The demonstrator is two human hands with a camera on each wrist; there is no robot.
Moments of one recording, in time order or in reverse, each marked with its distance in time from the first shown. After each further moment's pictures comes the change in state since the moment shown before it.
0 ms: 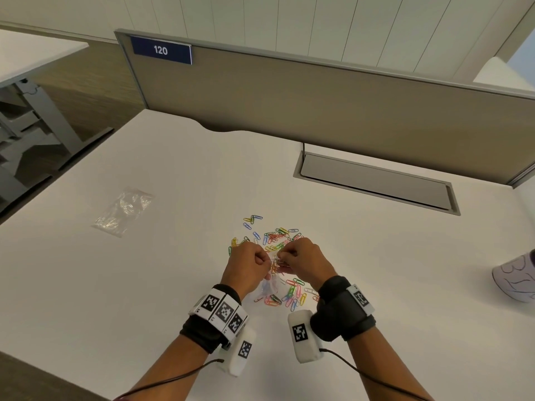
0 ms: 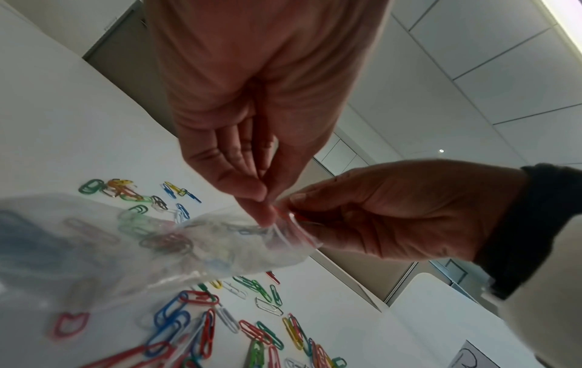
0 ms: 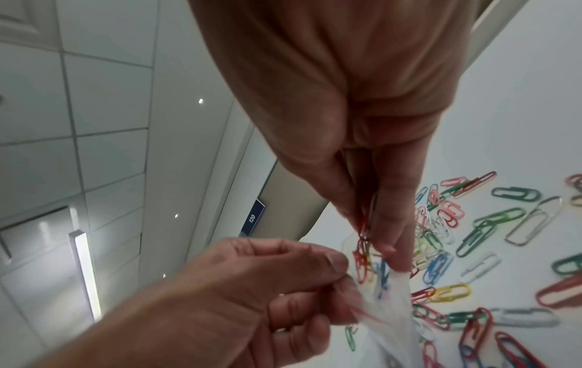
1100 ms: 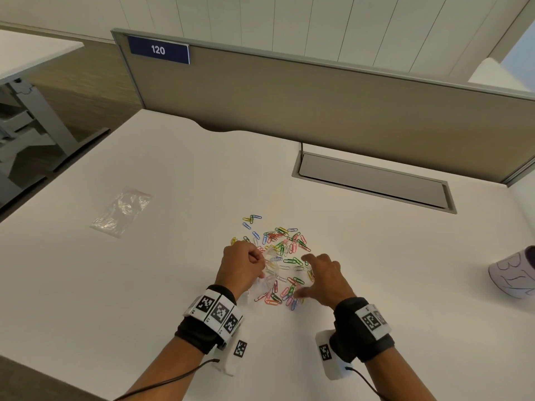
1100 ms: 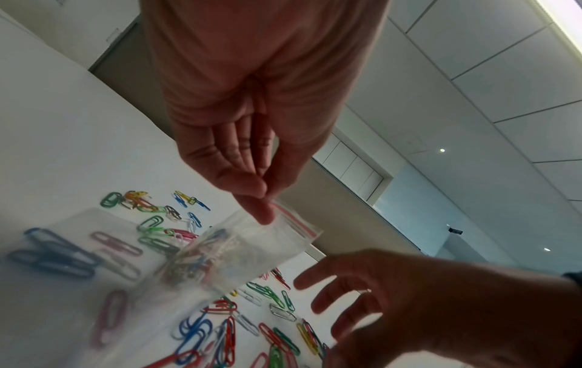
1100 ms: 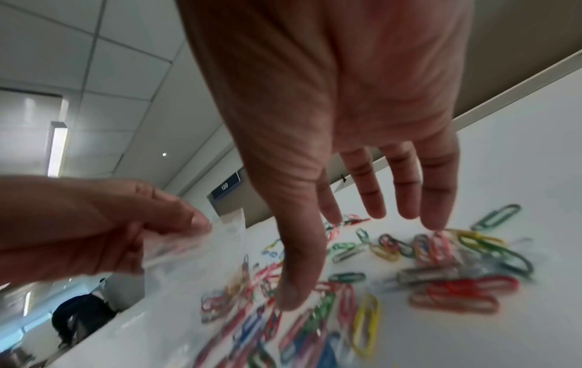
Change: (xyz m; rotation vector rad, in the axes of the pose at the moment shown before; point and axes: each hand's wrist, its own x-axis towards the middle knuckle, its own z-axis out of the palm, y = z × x) left_hand 0.002 -0.013 -0.005 0.001 0.058 0.013; right_hand -0.024 0.048 -0.012 -0.495 -0.031 0.077
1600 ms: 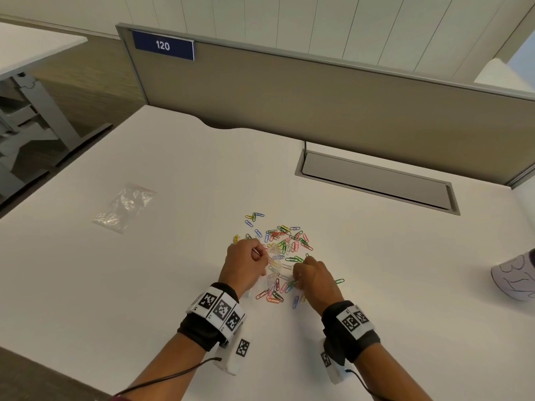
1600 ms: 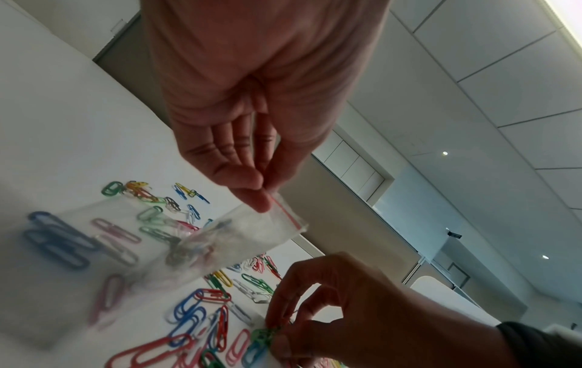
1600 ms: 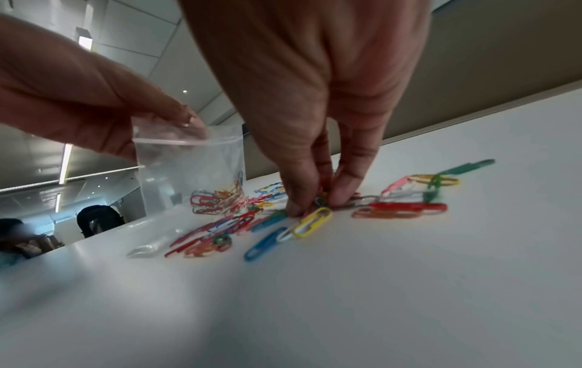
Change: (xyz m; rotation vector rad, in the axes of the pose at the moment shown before) left_hand -0.001 0.001 0.001 -0.023 0.008 0.014; right_hand 0.018 0.005 0.039 -0.169 0.153 -0.233
